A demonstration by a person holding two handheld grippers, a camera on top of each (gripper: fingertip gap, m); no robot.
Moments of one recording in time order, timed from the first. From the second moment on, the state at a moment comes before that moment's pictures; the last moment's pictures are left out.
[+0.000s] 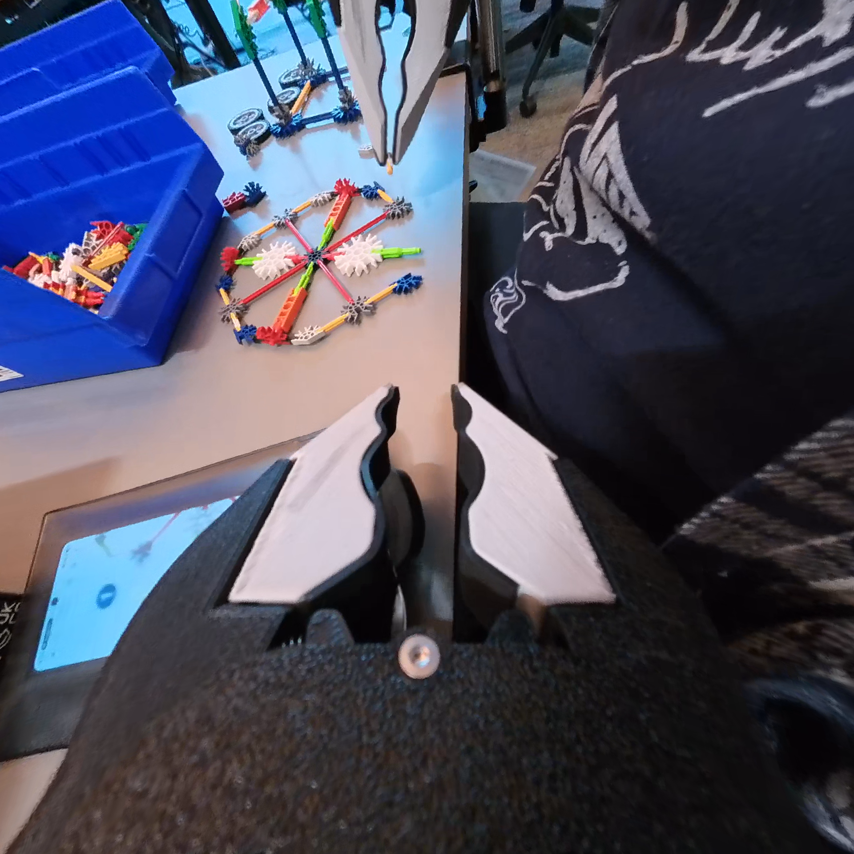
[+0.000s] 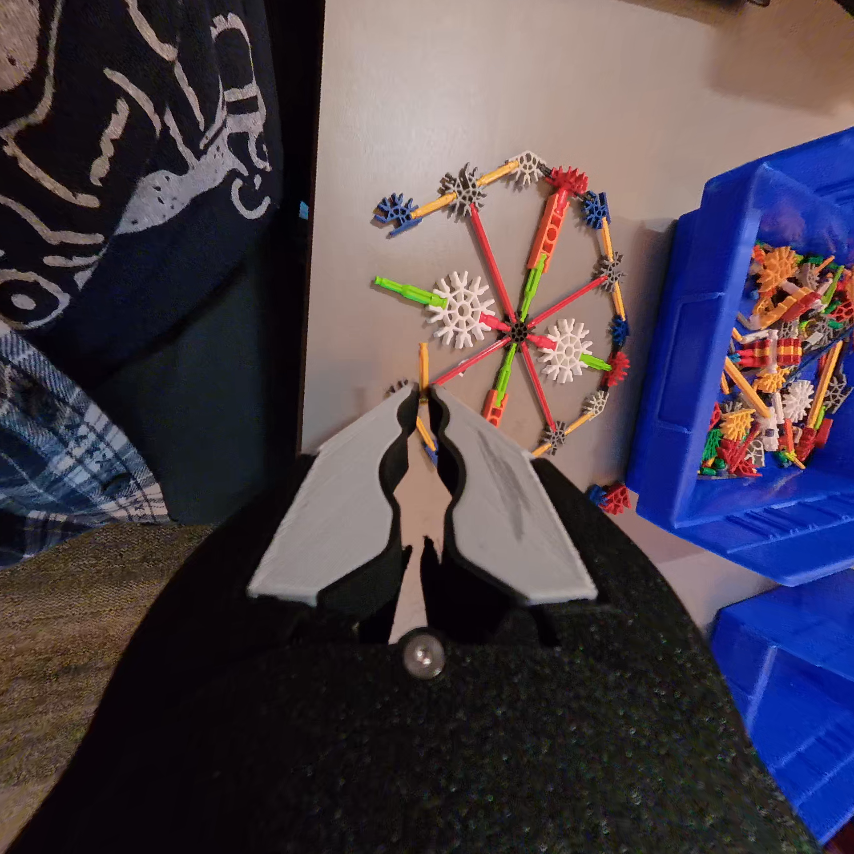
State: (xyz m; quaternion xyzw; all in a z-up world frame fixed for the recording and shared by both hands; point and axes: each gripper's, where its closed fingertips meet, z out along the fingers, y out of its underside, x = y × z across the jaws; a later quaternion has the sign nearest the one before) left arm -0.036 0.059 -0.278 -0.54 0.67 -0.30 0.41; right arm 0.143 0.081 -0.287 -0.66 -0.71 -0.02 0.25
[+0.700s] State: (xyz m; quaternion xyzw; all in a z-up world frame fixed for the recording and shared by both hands) left arm -0.032 0.057 -0.270 -0.54 0.65 -0.32 0.42; right arm 0.141 0.086 -0.307 -0.84 -0.49 0.15 0.17
